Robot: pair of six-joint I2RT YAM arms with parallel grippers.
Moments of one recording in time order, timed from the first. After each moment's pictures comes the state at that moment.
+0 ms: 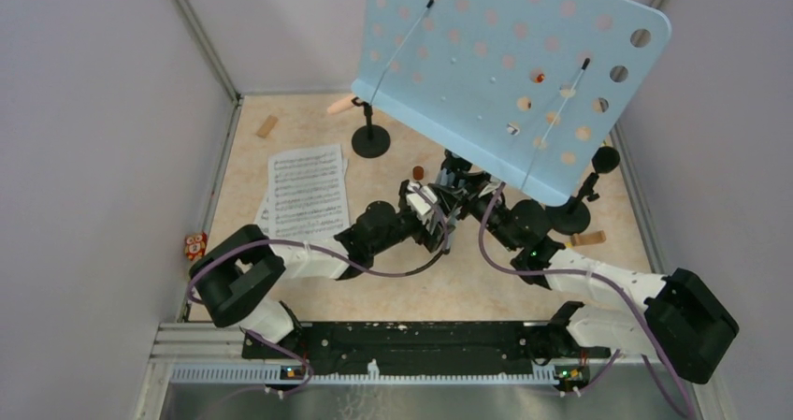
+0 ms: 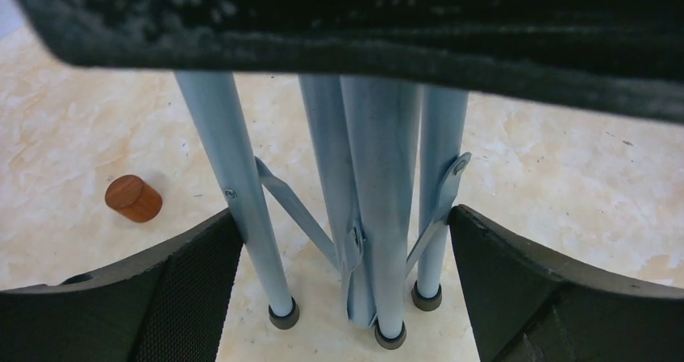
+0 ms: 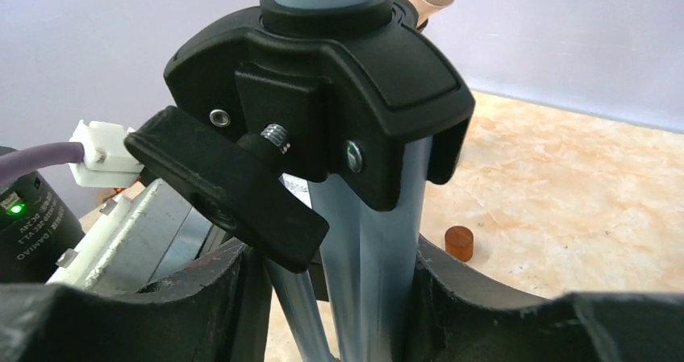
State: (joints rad) left arm -0.91 1.51 0.58 0.79 0.05 0.04; right arm 0.78 1.11 0.44 0.86 0.02 0.21
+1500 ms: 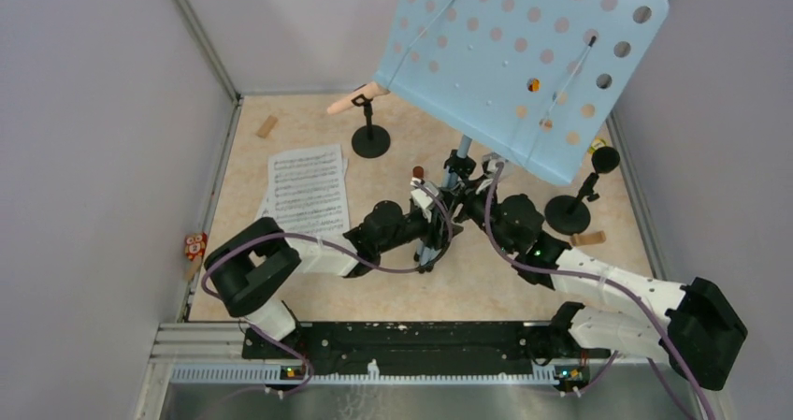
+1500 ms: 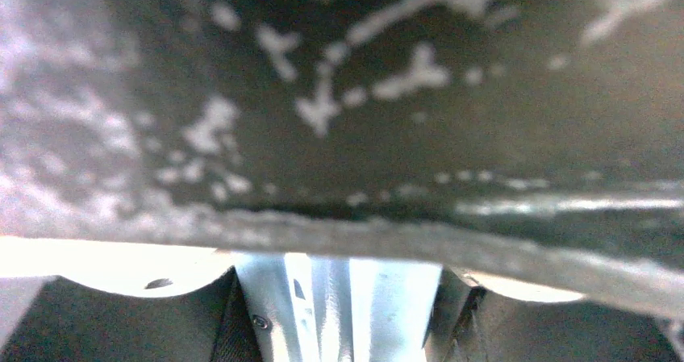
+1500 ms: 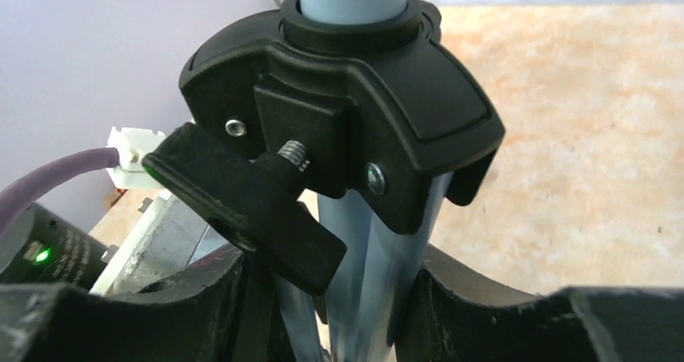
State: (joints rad) left arm -0.91 1.64 0.63 0.91 0.16 -0.15; right arm 0.84 1.03 0.50 0.57 0.20 0.35
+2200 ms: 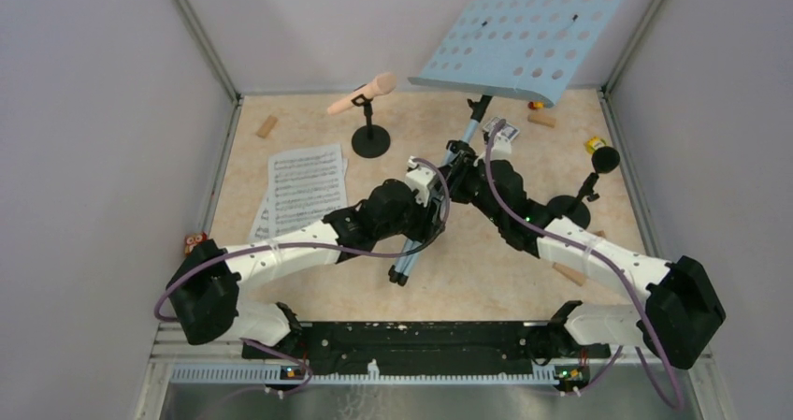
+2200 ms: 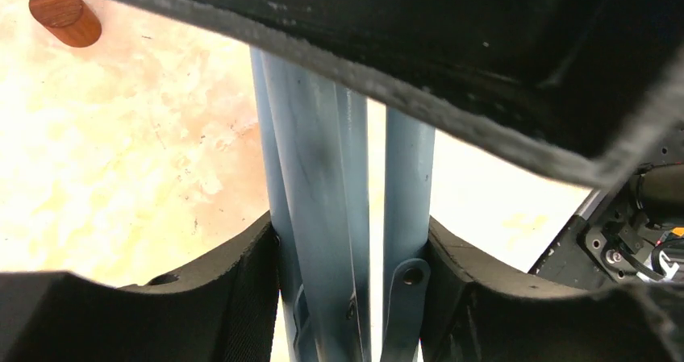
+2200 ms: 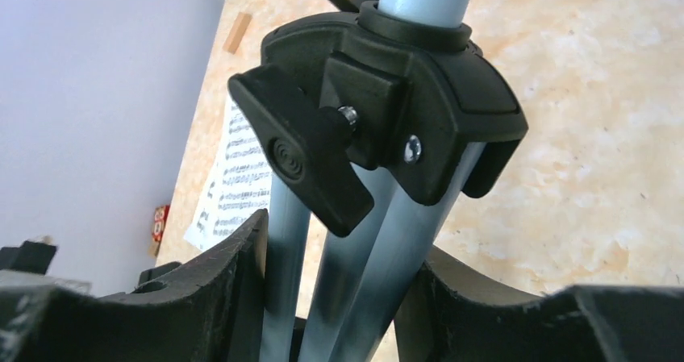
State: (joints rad) left arm -0.93 1.36 0.87 -0.02 -0.02 -0.34; right arm 0.75 1.20 0.80 0.13 0.22 0.72
